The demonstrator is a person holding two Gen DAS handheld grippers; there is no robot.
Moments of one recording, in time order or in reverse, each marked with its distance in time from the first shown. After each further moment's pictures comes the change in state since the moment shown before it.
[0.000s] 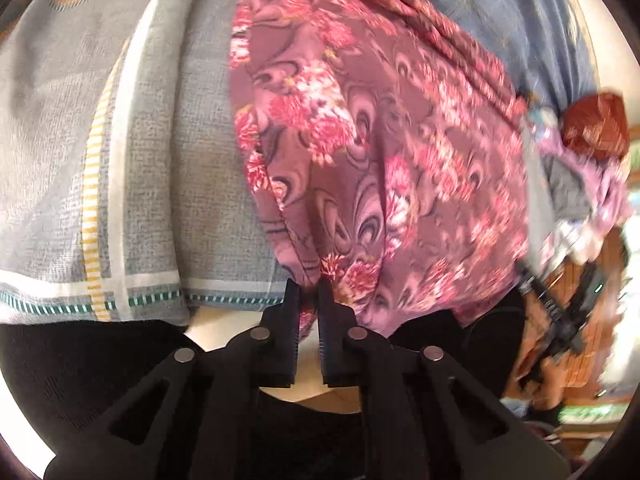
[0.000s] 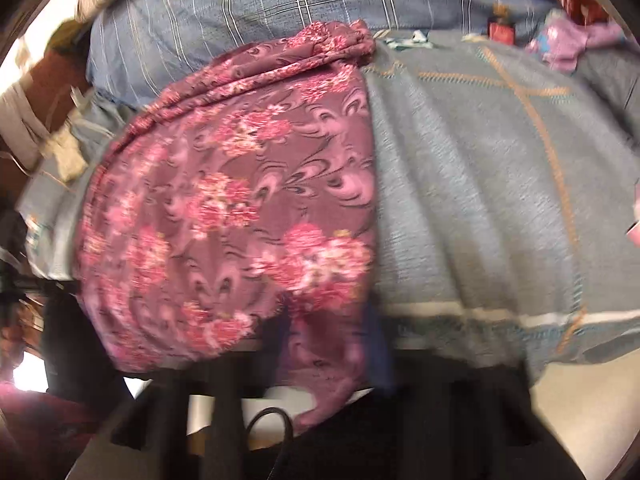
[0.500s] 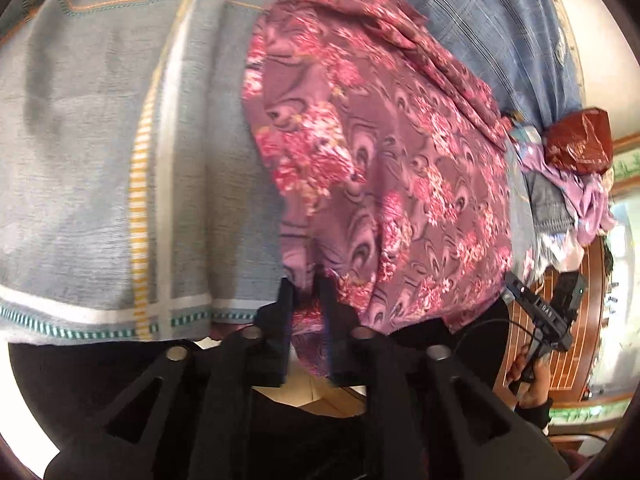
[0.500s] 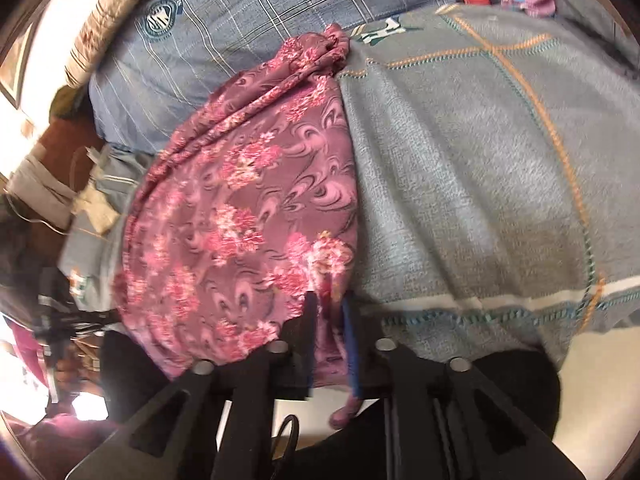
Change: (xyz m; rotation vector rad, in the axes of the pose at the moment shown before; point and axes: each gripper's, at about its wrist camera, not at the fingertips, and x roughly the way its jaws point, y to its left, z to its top) left arm -0.012 0.011 0.008 0.007 -0.023 -0.063; right arm -0.007 -0.038 0.000 0.221 -0.006 0.236
